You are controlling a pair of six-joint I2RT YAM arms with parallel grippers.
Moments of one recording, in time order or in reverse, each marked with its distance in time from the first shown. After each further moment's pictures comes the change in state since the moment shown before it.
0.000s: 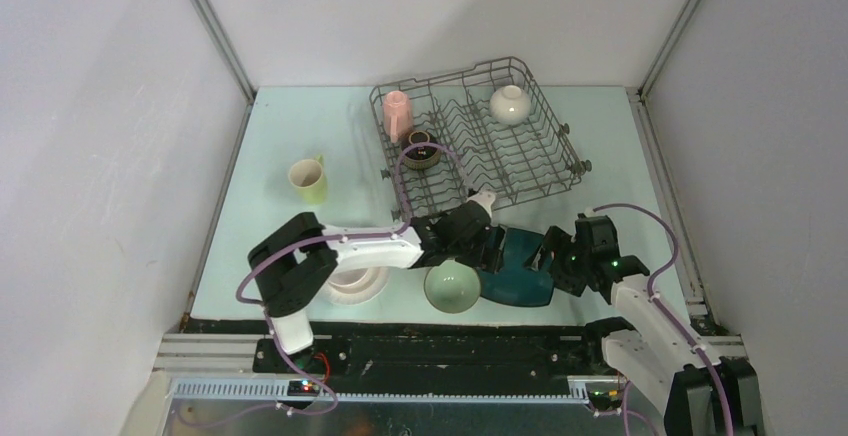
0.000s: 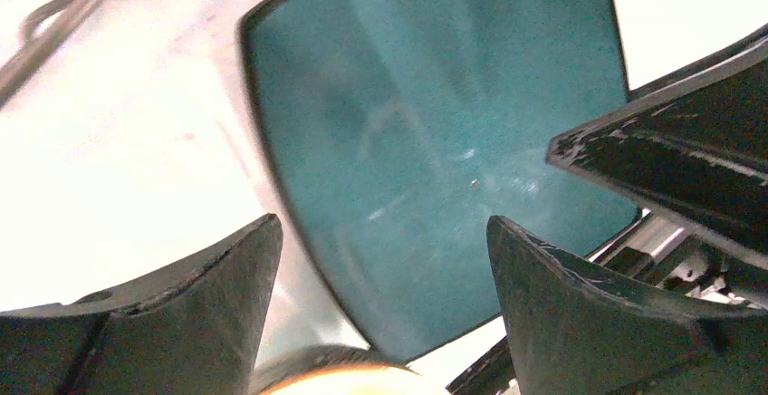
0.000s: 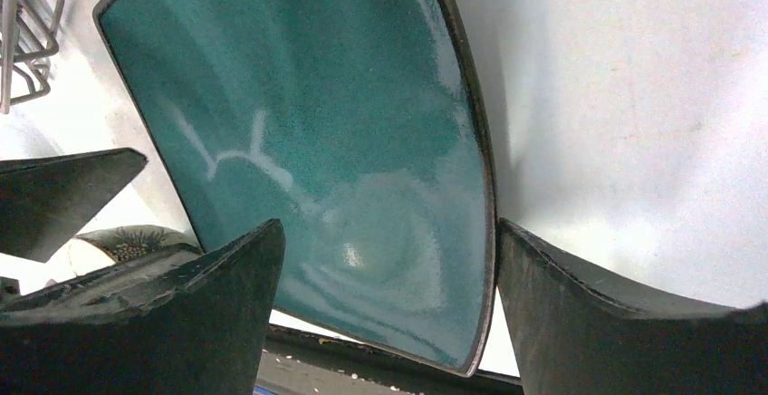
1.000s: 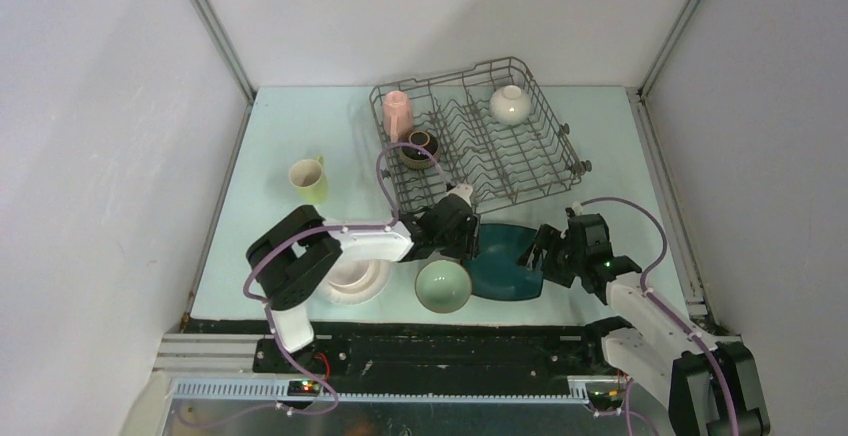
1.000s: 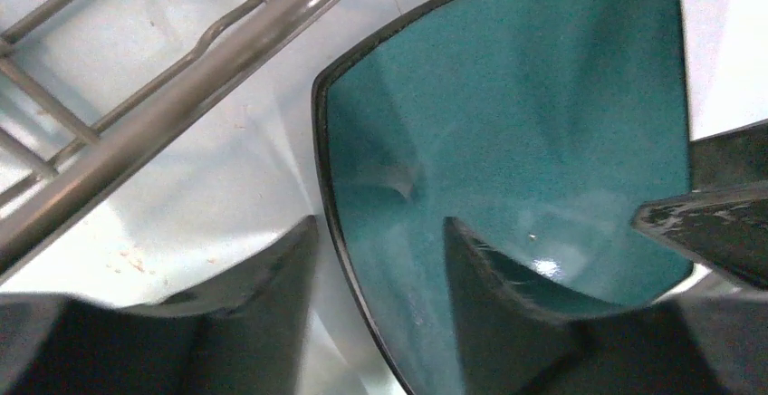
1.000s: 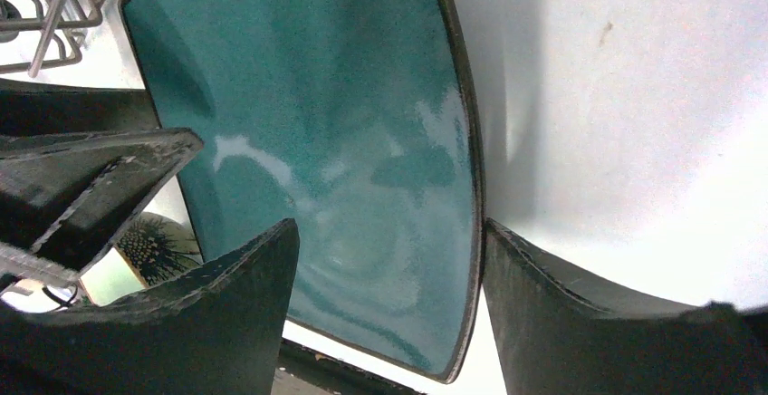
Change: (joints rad) left arm 0.106 -0.020 -0.110 0.076 -0.011 -0.037; right arm 0.057 0.048 -0.033 0.176 -0.029 -0.049
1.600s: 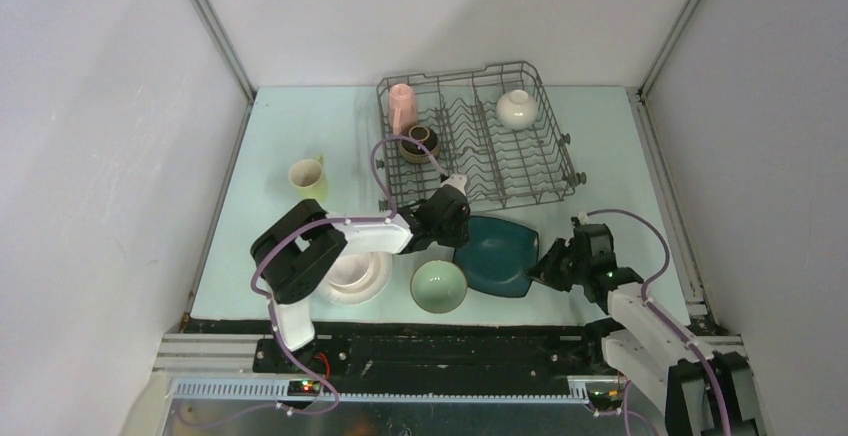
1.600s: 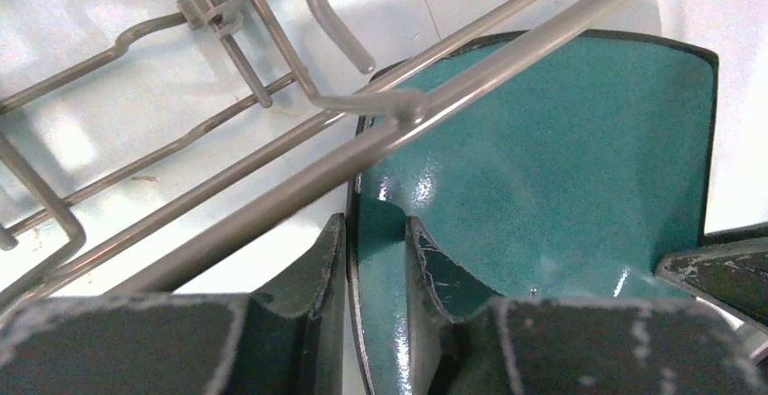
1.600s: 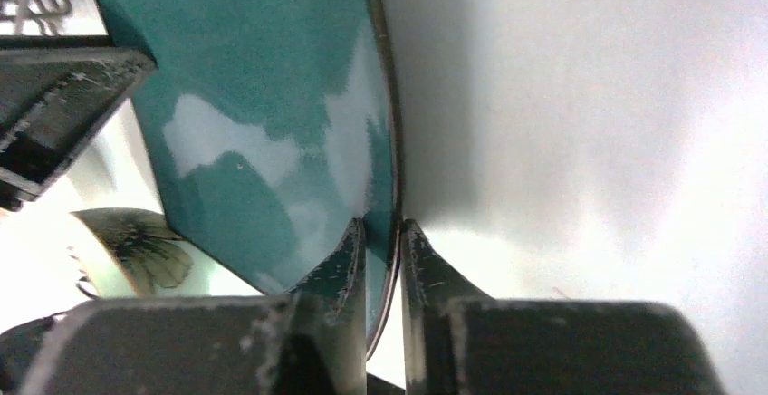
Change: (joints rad) left arm 0.051 0.053 0.022 0.045 -0.009 0.029; right arm -0.025 -0.010 -0.075 0.084 -0.058 0.019
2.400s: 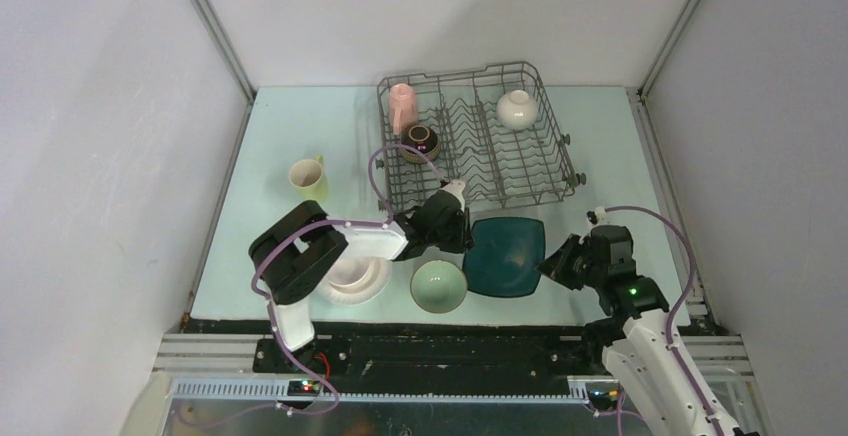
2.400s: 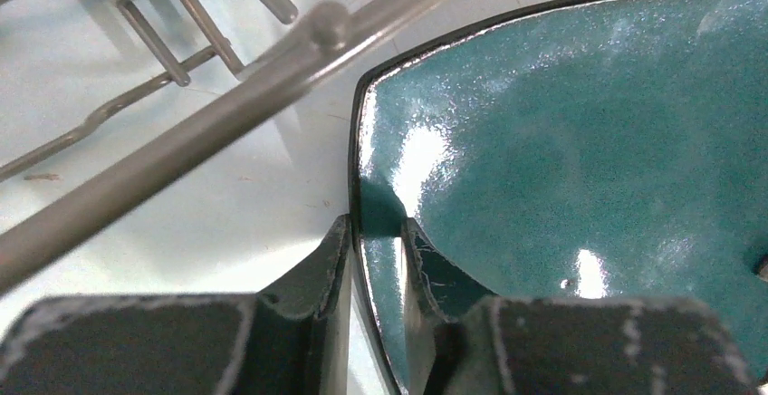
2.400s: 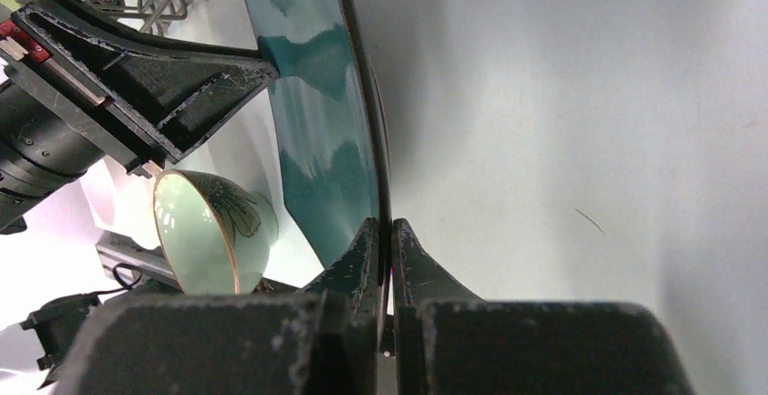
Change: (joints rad) left arm 0.005 -0.011 -0.085 0.158 0.113 -0.032; right arm -0.032 -0.365 0.095 -0.325 0.009 0.021
